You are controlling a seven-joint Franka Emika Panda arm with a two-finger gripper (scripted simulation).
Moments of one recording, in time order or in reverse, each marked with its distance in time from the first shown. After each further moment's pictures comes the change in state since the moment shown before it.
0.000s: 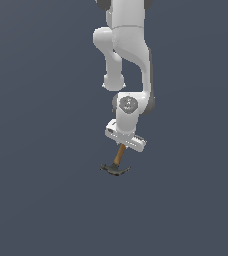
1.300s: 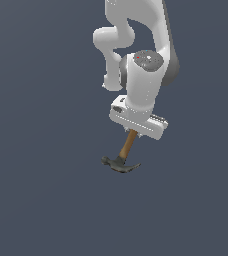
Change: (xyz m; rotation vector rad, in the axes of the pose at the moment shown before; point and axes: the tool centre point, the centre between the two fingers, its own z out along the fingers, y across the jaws) arm 0.023 -0.044 -0.170 0.000 -0.001 -0.004
